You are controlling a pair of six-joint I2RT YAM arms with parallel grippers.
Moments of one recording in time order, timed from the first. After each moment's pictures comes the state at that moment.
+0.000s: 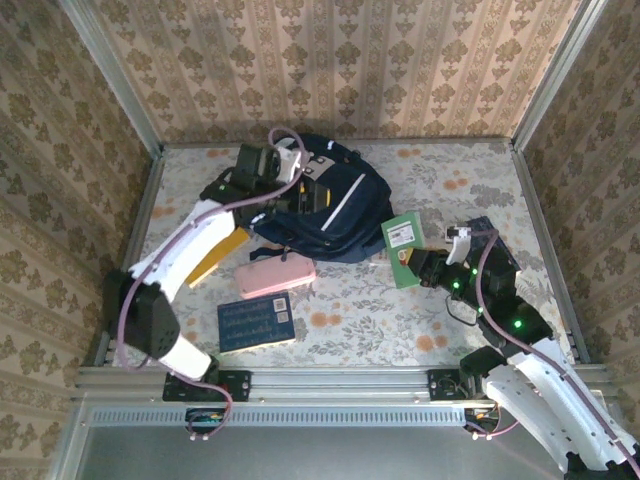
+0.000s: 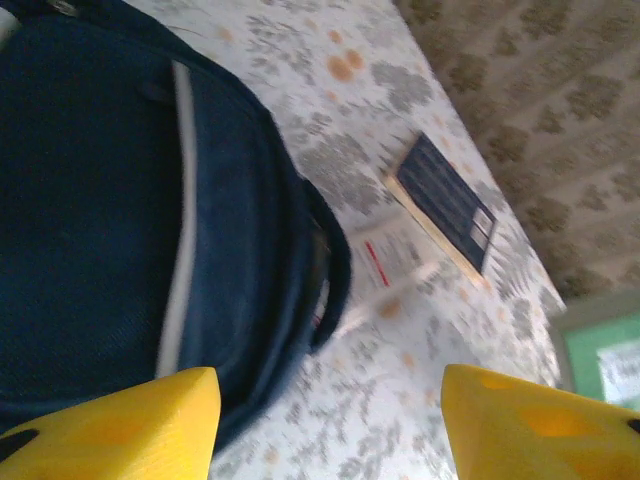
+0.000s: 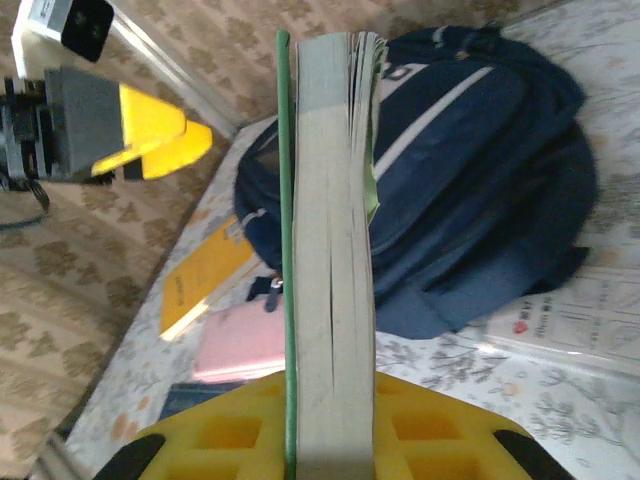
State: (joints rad) left arm -0.51 1.60 1.43 -0.51 0.53 -0.34; right arm 0.41 0.54 0.58 -0.36 -0.17 0.58
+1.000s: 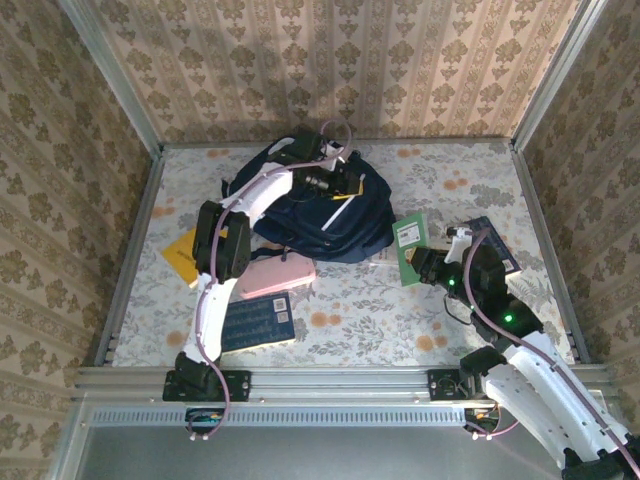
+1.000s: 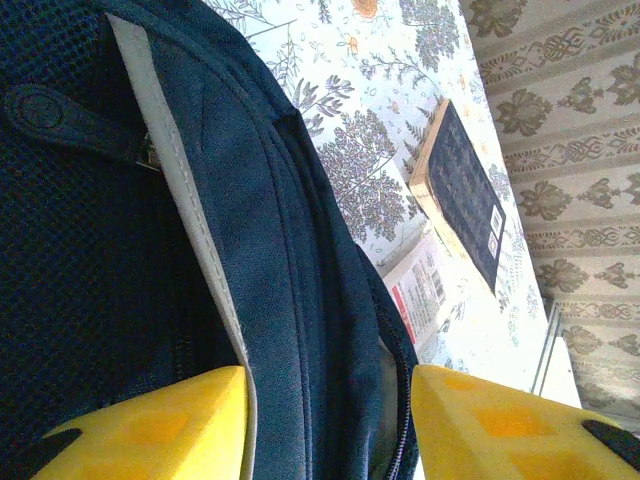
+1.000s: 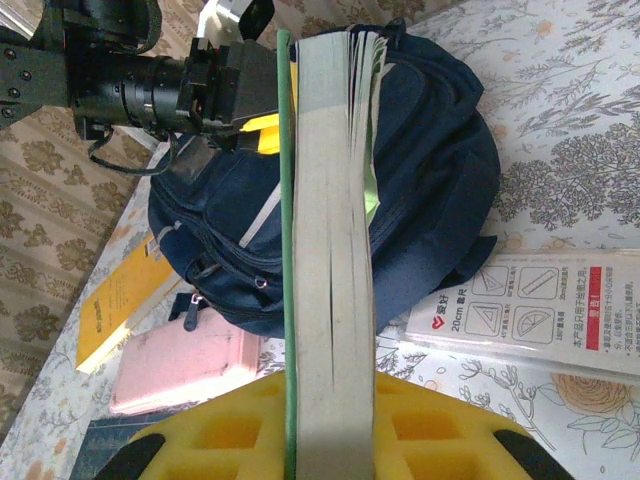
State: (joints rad) left arm -0.52 2.32 2.03 -0.61 0.79 -0.35; right arm 0.38 0.59 0.54 -0.33 -0.08 0.58
